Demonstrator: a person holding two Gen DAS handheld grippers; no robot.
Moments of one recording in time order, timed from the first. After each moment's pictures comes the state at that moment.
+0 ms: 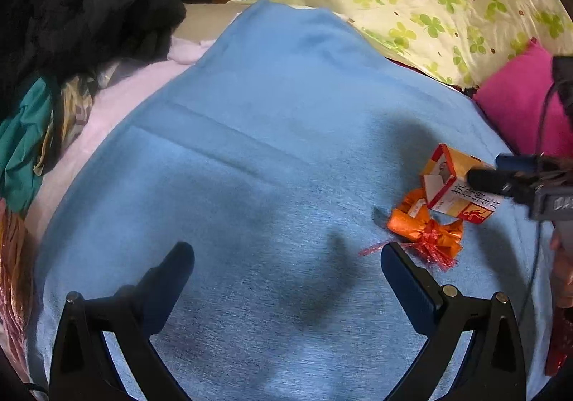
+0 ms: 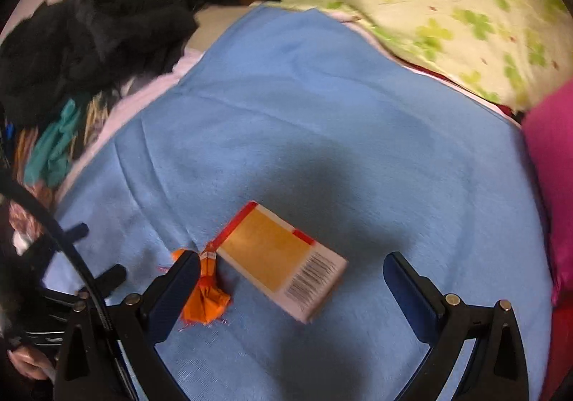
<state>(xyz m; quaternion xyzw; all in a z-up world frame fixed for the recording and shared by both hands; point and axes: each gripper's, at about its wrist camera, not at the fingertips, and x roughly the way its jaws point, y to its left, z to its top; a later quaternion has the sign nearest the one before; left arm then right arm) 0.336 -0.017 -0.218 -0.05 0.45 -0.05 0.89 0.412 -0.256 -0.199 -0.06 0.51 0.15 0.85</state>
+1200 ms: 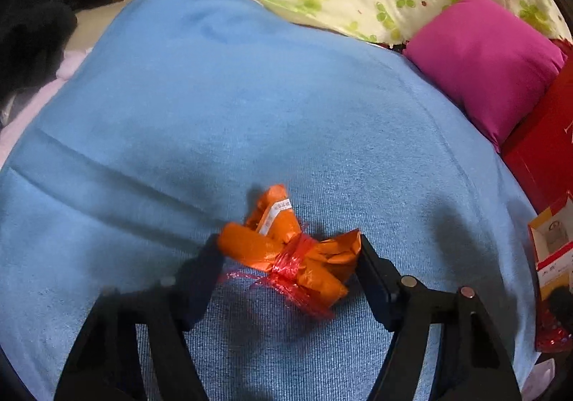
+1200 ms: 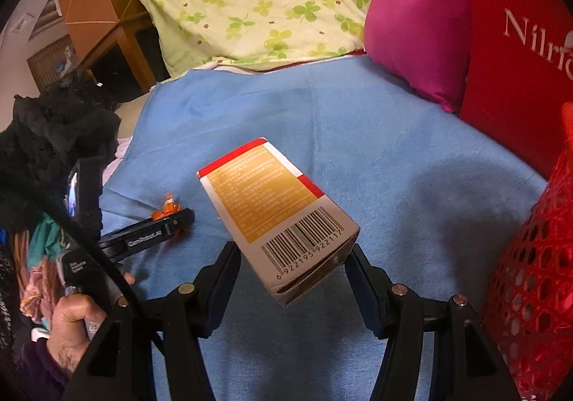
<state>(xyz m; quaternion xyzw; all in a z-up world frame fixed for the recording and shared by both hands) 0.366 -0.121 -0.243 -0.01 0.46 -0.19 0.87 0.221 -0.339 -0.184 0.15 0.42 -0.05 0.89</state>
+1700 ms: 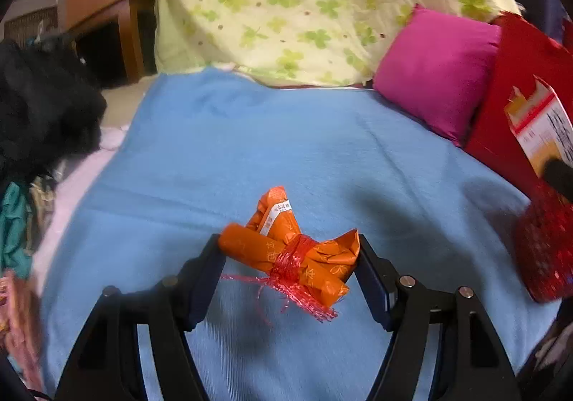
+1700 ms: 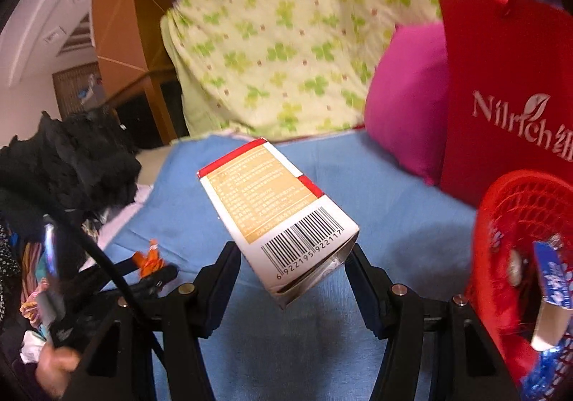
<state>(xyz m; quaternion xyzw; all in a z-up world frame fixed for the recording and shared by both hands) 0.232 -0.119 -0.152 0.07 0.34 -0.18 0.92 0.164 -0.335 -0.125 0.12 0.28 -0.06 0.95</state>
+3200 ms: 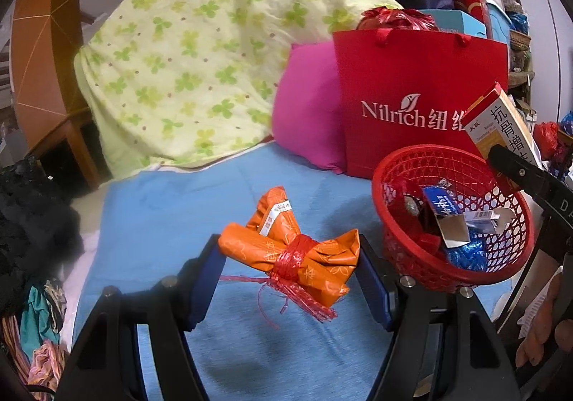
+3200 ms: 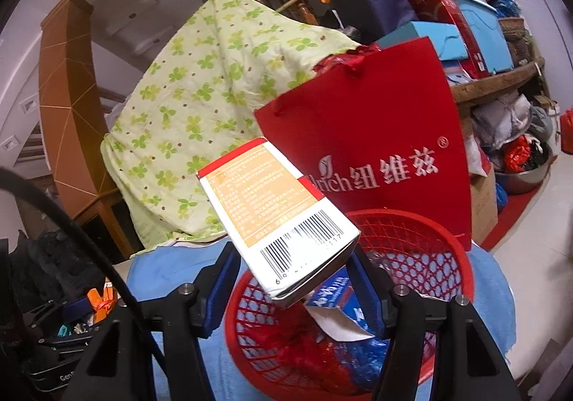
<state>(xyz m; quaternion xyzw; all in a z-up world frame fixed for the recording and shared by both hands) 0.095 -0.260 -0.064 0.18 0.24 -0.27 0.92 -0.020 -0.449 -0.075 0.22 0.11 -0.21 0.95</state>
